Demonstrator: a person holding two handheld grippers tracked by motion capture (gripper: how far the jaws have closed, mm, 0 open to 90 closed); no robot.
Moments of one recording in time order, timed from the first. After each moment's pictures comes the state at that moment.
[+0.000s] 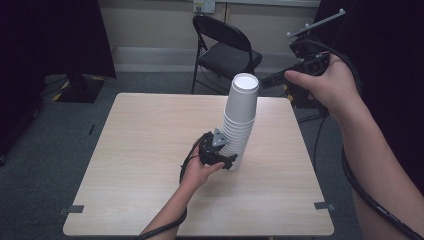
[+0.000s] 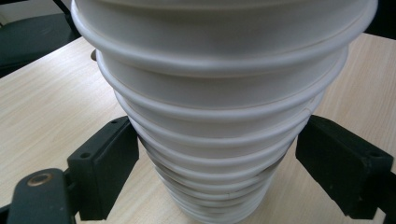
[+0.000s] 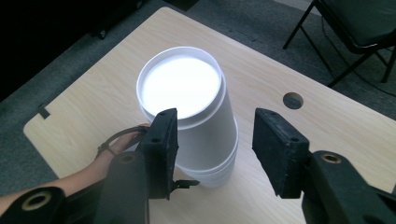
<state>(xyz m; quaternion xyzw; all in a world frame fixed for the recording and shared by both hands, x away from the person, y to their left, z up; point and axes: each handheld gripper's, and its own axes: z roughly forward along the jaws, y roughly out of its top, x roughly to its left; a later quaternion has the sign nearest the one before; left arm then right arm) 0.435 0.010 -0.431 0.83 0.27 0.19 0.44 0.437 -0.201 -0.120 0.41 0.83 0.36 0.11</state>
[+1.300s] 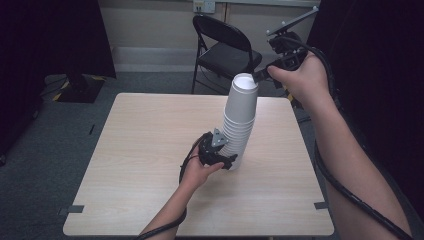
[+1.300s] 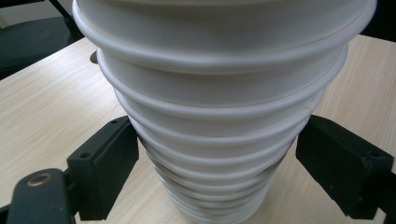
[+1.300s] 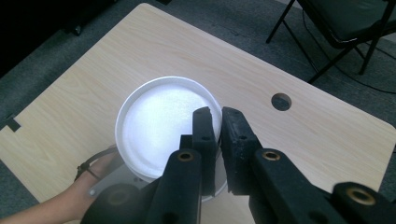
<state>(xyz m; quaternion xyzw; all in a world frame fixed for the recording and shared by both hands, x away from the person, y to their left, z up) 0.435 0.011 -0.432 0.83 0.27 0.19 0.45 0.459 -0.169 -0.127 0.43 0.83 0.33 0.14</state>
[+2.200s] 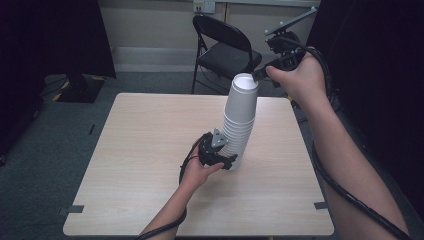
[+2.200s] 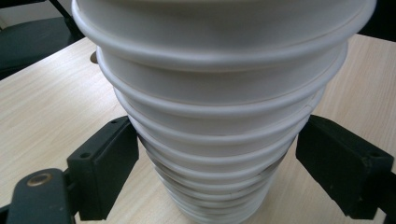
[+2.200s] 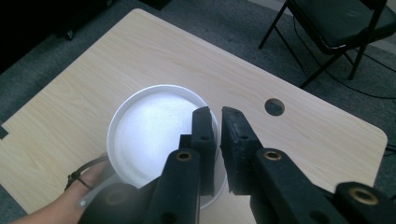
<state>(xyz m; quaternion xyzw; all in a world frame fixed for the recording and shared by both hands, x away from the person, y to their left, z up) 0.435 0.012 -0.432 0.83 0.26 0.19 0.45 0.460 -0.166 -0.129 0.43 0.82 0.33 0.15</state>
